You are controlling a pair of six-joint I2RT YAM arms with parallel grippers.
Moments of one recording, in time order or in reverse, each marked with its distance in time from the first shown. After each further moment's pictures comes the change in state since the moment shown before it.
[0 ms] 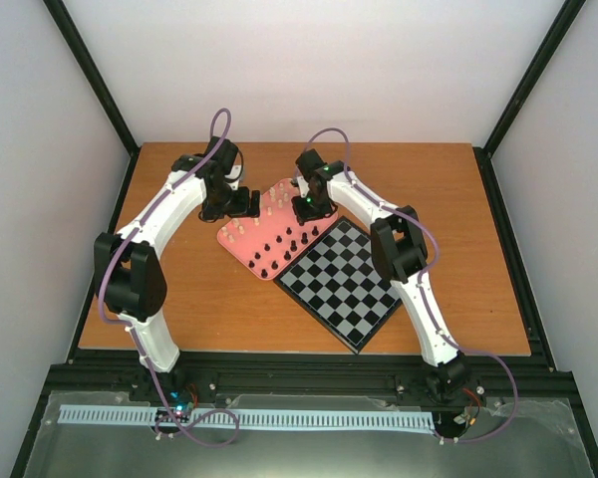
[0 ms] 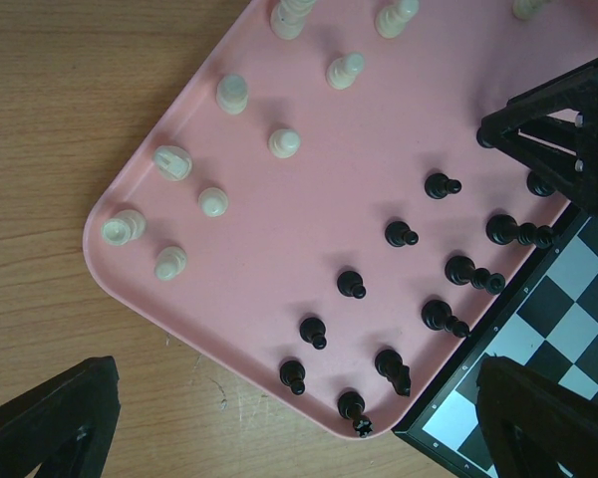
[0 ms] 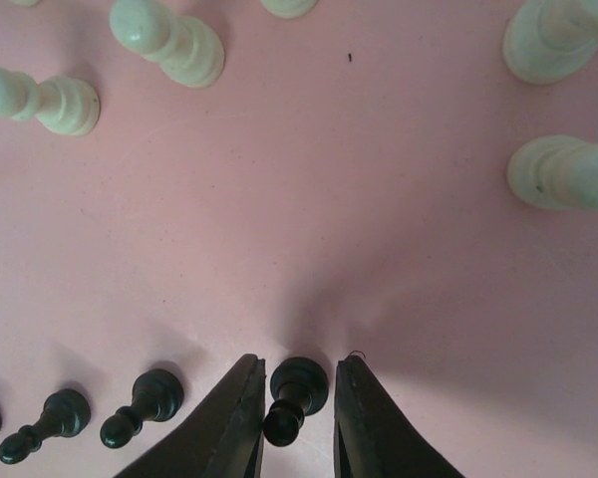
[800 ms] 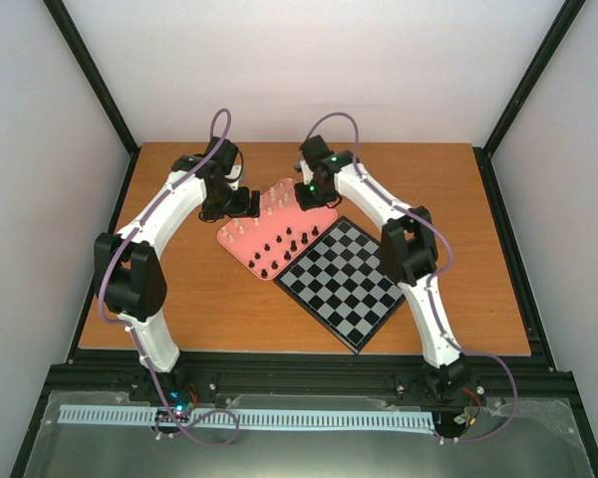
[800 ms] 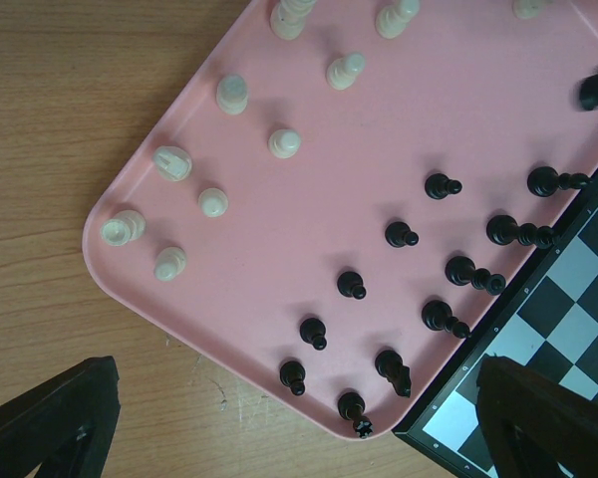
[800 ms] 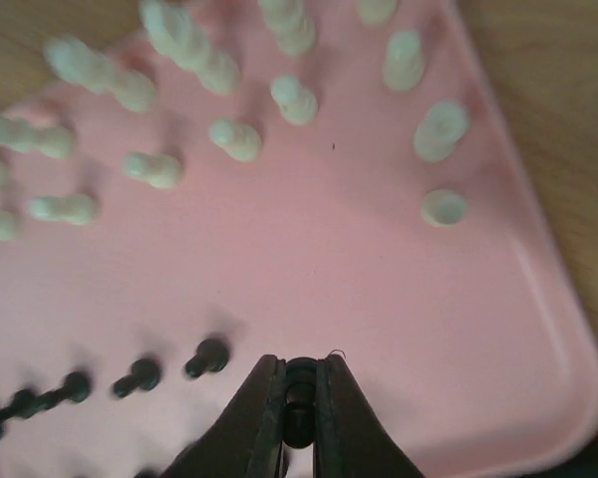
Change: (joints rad) left arm 0.000 0.000 -0.002 0.002 0.000 0.000; right arm -0.008 -0.083 -0.003 -0.003 0.047 0.007
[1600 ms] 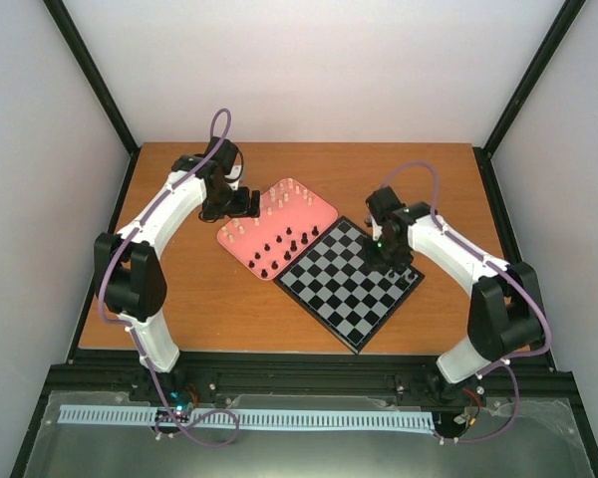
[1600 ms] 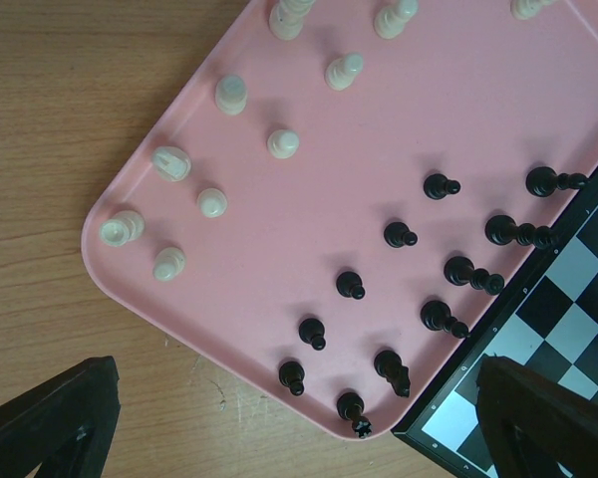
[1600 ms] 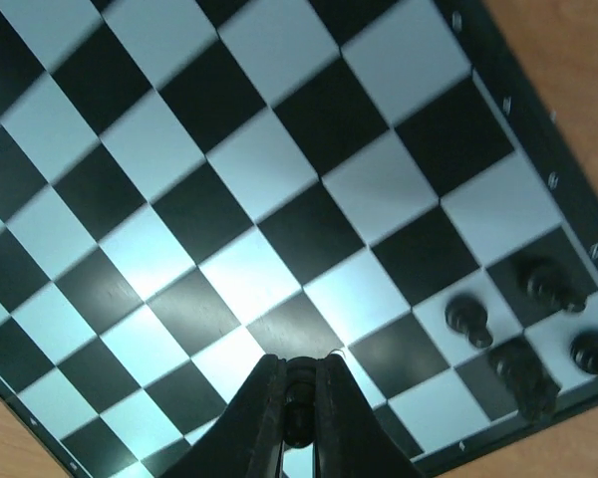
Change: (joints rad) left arm 0.000 0.000 0.000 0.001 0.002 0.000; right arm -0.111 -0.850 -1.051 0.024 0.110 0.084
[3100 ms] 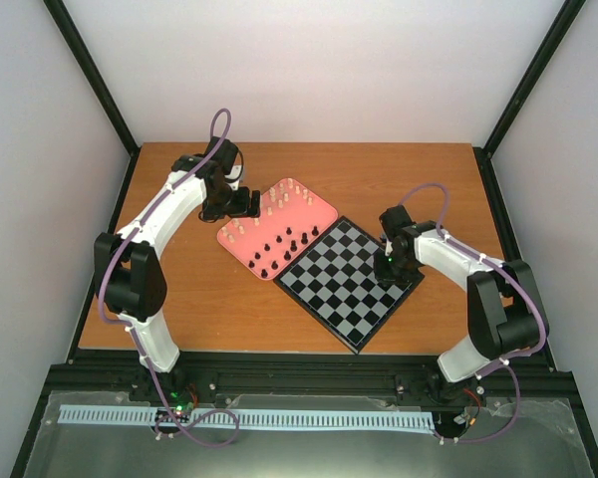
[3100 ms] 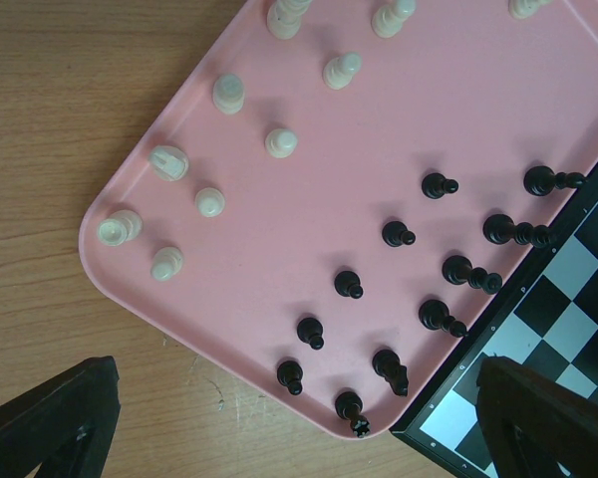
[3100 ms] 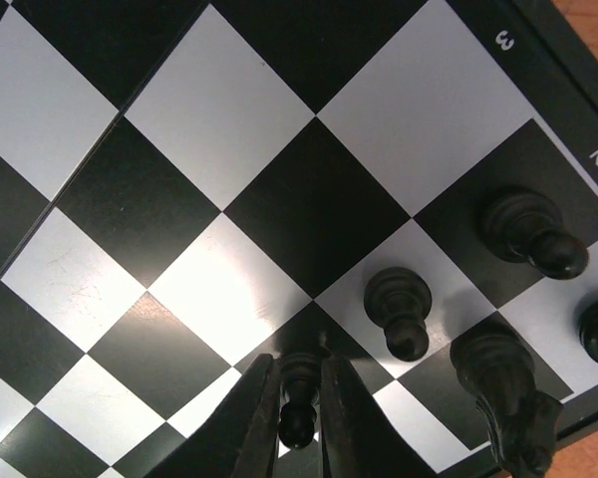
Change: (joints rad) left arm 0.000 0.000 0.000 0.000 0.004 0.000; right arm -0.099 -0.018 -0.251 0.159 -0.009 0.063
